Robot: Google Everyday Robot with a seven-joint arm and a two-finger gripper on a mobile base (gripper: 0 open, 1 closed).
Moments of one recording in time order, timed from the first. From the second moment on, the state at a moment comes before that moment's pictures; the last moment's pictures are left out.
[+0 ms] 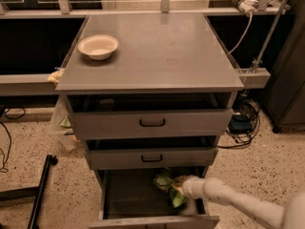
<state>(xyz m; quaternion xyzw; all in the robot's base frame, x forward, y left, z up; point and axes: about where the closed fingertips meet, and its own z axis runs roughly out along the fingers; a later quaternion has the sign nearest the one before) 0.596 -0.128 0.261 -0.45 0.80 0.13 0.38</state>
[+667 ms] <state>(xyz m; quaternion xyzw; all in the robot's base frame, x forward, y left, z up) 0.623 -0.160 0.298 -0.44 0.78 0.11 0.42</state>
